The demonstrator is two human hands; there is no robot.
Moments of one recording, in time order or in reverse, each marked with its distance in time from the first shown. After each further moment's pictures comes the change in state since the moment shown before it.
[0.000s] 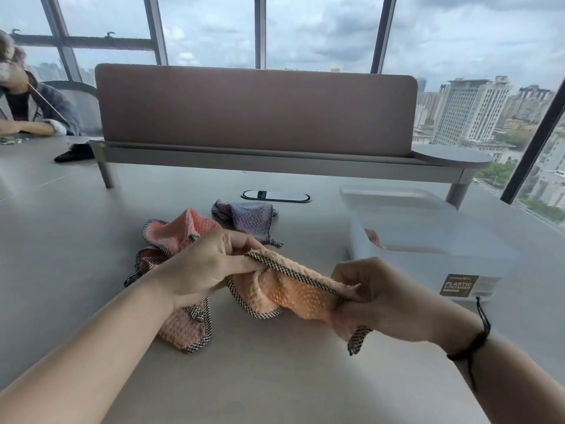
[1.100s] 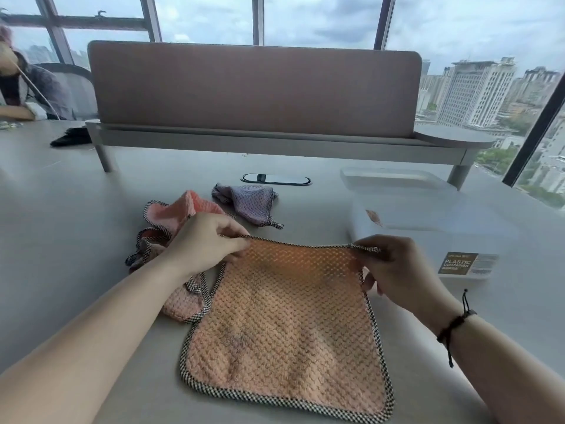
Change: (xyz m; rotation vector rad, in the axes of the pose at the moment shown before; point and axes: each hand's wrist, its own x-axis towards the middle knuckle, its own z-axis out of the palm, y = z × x) left_hand 0.006 -0.024 -0.019 0.544 0.426 -0.115; right_hand 0.010 0.045 0.006 -0.012 0.598 0.199
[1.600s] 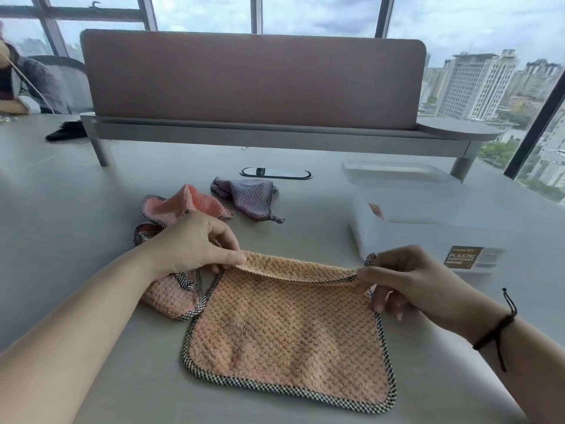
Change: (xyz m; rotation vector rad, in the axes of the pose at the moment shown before) left_hand -0.008 0.001 -0.024 0.152 -0.265 0.050; right_hand -0.023 -0.010 -0.022 0.272 -0.401 0.157
